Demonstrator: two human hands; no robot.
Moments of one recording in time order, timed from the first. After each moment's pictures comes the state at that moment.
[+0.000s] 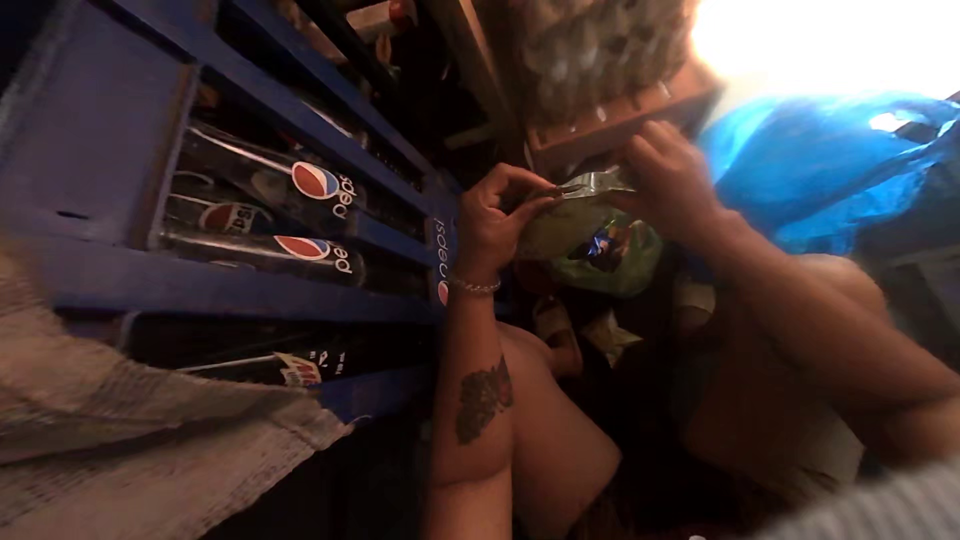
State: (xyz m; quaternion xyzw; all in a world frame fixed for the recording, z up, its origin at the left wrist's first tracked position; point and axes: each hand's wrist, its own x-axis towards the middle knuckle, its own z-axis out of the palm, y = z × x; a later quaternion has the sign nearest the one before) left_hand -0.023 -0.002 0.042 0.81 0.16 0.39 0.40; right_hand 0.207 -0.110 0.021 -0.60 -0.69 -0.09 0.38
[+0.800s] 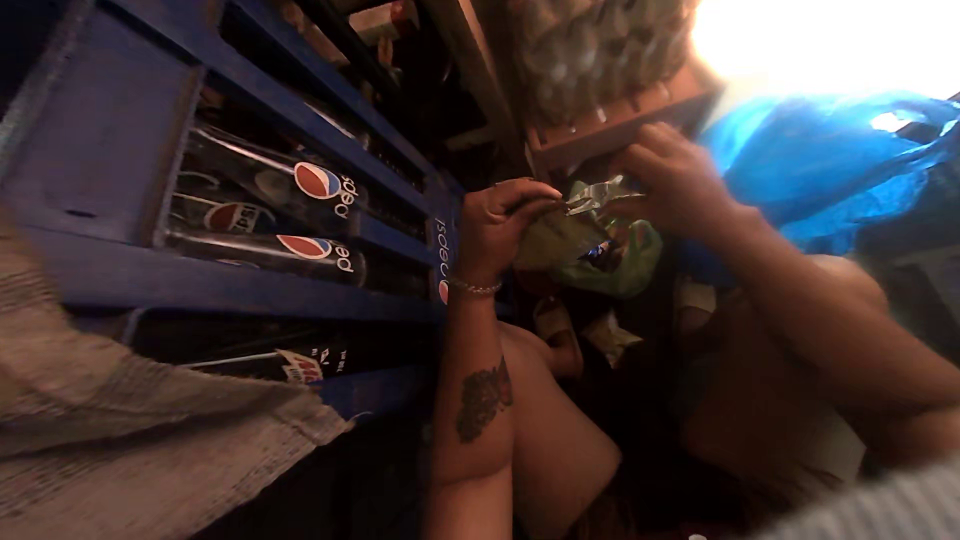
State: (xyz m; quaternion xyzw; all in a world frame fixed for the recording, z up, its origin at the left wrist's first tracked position) left_hand -0.025 -0.004 0.043 0.83 0.11 0.40 0.38; right_hand 0.218 -0.115 0.026 -0.56 -0.74 -0.06 0.36
